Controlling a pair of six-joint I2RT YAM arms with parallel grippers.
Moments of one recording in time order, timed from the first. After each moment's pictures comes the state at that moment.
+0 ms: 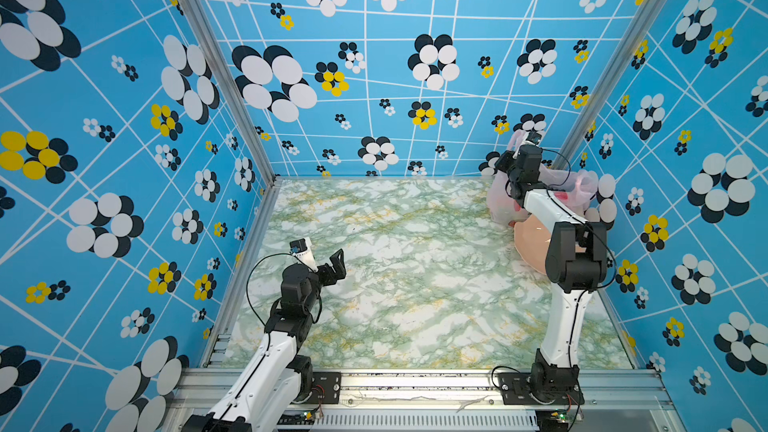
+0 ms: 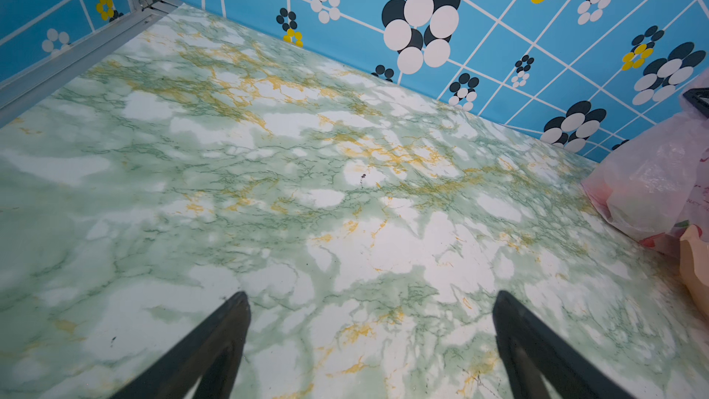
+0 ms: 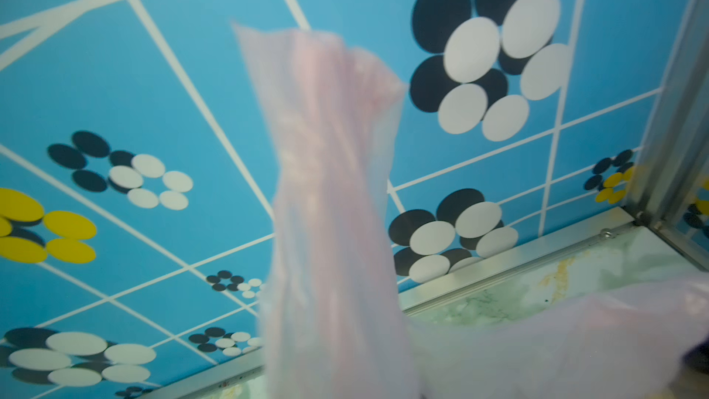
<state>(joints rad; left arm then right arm) -0.12 0.80 0.25 0.25 0.04 -0.39 0.03 2.16 1.76 0.18 0.07 0.39</state>
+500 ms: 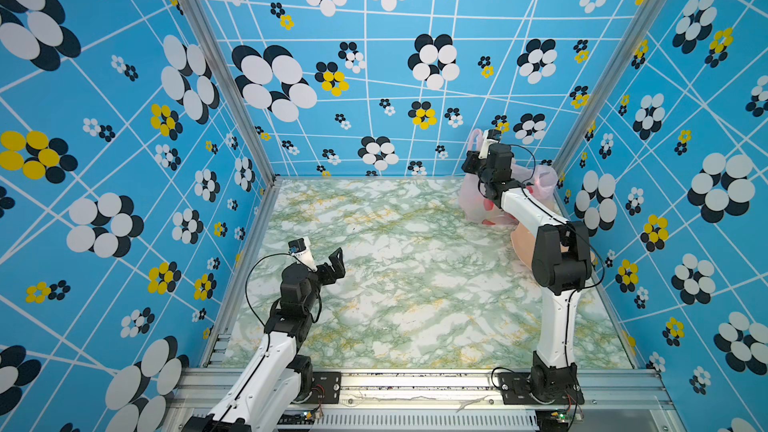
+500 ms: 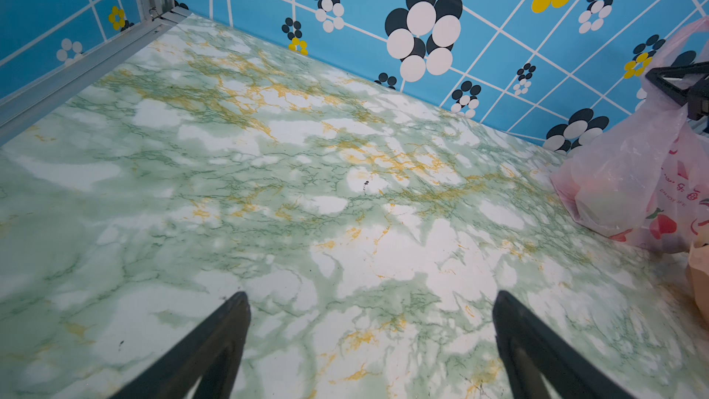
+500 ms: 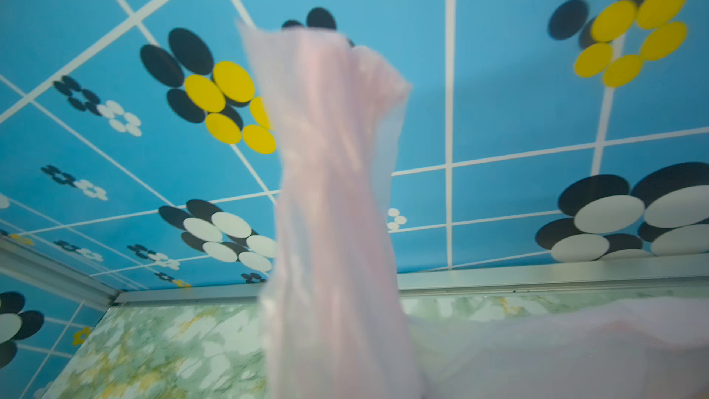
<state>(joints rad) -0.12 0.79 0.25 0.26 0.03 -0.39 0.20 2.14 1.77 0.15 -0.04 0.35</state>
